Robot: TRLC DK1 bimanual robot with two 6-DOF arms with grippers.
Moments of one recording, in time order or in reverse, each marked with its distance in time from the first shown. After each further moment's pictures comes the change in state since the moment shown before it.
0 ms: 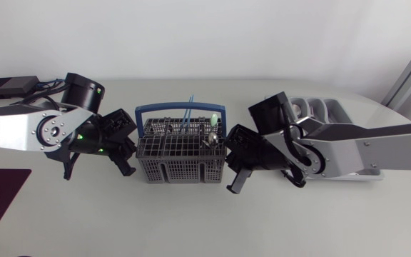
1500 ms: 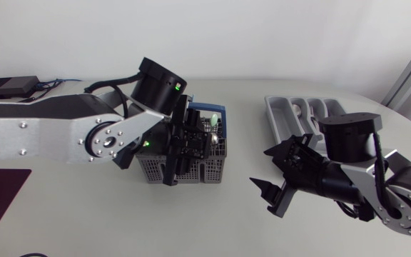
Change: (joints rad) left arm -0.468 0.054 0.175 0.038 -0.137 0.553; right arm -0.129 -0.460 -0.322 0.024 -0.069 -0.092
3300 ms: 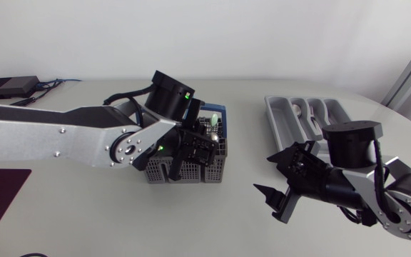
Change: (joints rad) left arm 0.000 0.095 -0.010 0.160 -0.018 0.182; right arm -0.043 -0.001 -0.045 0.011 -0.041 -0.021
